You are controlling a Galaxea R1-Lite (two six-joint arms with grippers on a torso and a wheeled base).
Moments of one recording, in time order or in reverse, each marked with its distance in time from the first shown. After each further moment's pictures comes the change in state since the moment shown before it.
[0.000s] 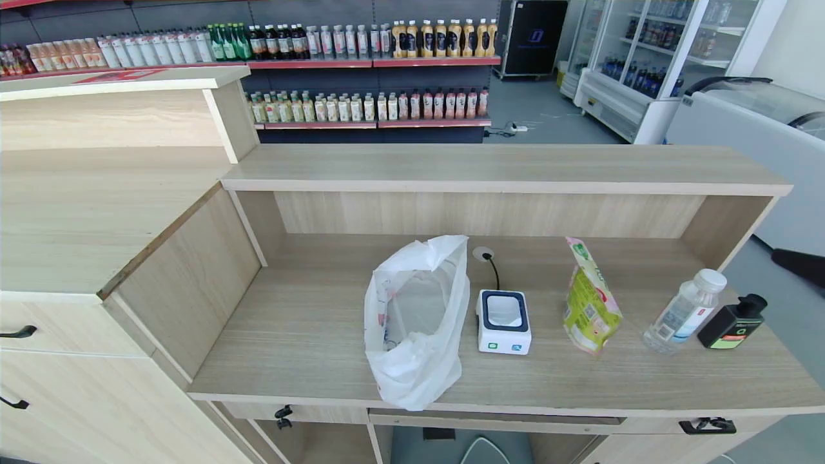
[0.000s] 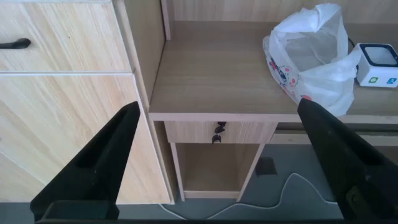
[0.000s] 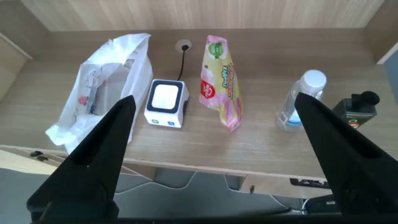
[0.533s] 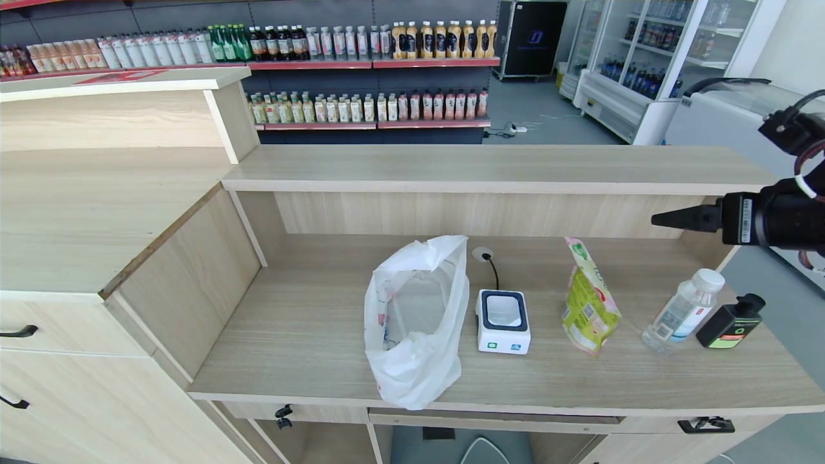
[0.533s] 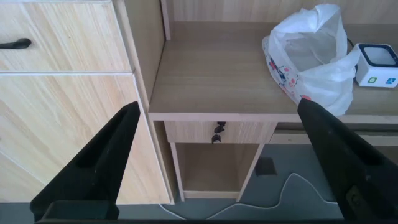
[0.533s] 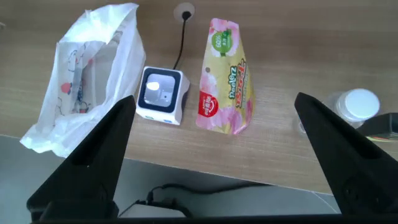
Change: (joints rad) left arm 0.000 0.000 0.000 0.000 0.000 0.000; right arm -0.044 0.530 -0.351 0.100 0.114 -0.037
